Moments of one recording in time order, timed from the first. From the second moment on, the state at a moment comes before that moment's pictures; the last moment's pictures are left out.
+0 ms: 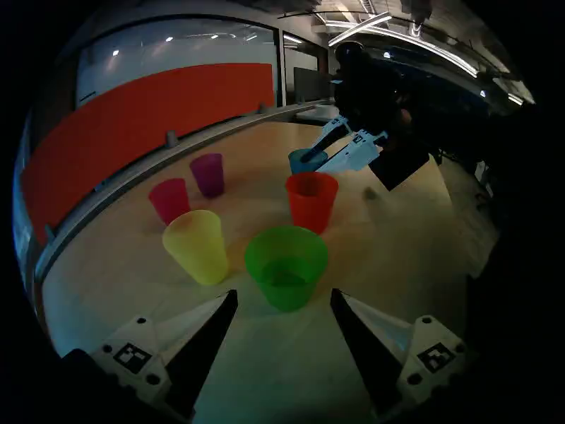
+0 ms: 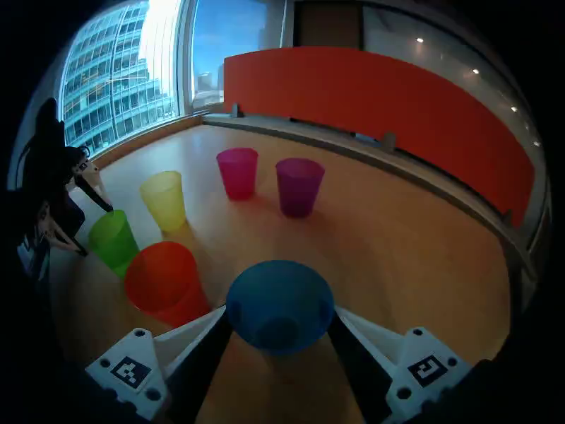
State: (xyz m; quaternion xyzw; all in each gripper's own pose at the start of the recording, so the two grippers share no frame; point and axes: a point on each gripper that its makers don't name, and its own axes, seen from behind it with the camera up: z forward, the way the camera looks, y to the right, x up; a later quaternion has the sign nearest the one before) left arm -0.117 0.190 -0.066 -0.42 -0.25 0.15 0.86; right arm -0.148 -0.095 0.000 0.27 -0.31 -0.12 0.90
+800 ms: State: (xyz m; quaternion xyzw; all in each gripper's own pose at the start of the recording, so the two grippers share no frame) left arm -0.104 0.173 -0.068 -0.40 -0.24 0.13 0.88; right arm -0.141 -0.088 -0.017 0.25 -0.30 -0.12 0.91
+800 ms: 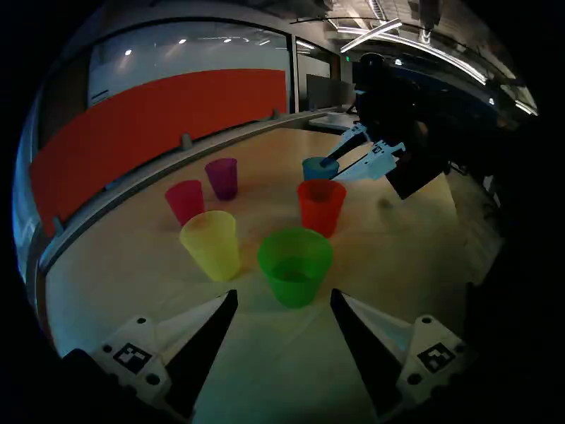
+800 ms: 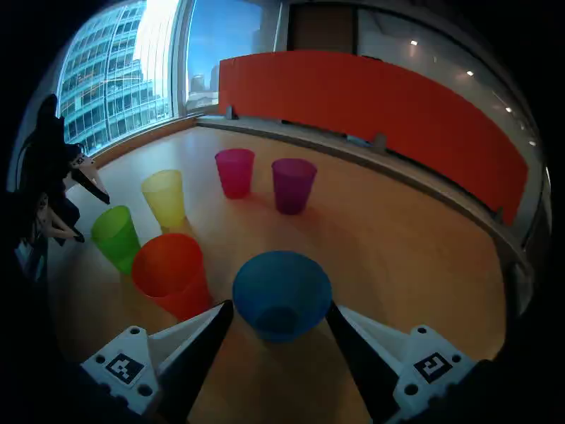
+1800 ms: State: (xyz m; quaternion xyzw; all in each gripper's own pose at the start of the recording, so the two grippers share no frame) left arm -0.034 0.090 -0.029 -0.21 -0.12 0.05 0.97; right arm -0.060 -0.071 -0.045 0.18 -0.18 -0.05 0.97
